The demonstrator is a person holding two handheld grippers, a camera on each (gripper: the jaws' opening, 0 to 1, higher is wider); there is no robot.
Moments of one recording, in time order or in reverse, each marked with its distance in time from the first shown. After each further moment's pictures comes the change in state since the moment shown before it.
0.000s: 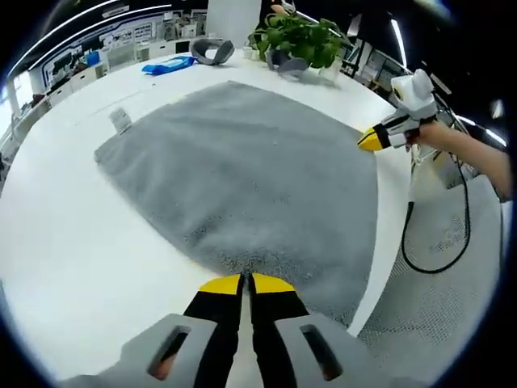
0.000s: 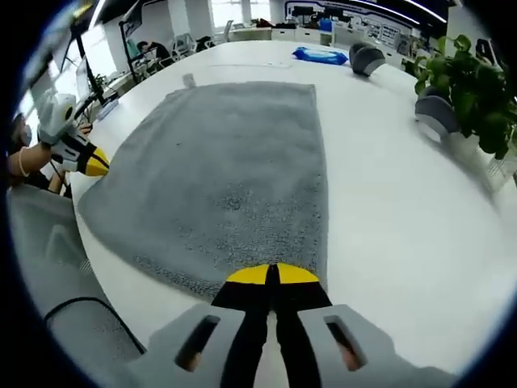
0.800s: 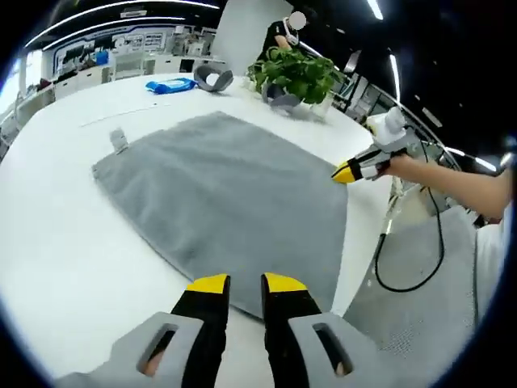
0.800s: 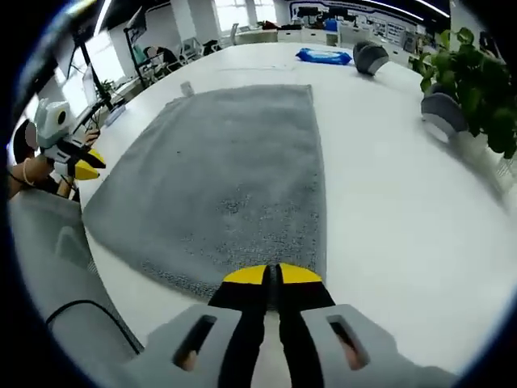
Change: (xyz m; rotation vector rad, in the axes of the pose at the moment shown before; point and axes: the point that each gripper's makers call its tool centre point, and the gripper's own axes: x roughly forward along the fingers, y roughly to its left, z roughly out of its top) left arm -0.016 -0.022 0.013 -0.073 -0.103 -0.062; right arm 0.004 -0.009 0.008 0.001 -0.009 0.050
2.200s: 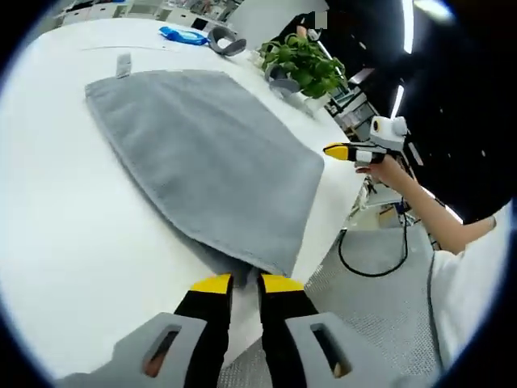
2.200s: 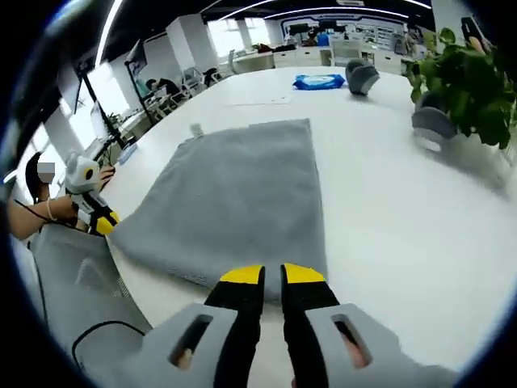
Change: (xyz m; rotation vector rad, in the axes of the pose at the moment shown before) left arm -0.018 -0.039 -0.030 -0.205 0.052 -0.328; right arm -0.039 -0.007 0.021 0.143 -0.126 0.091
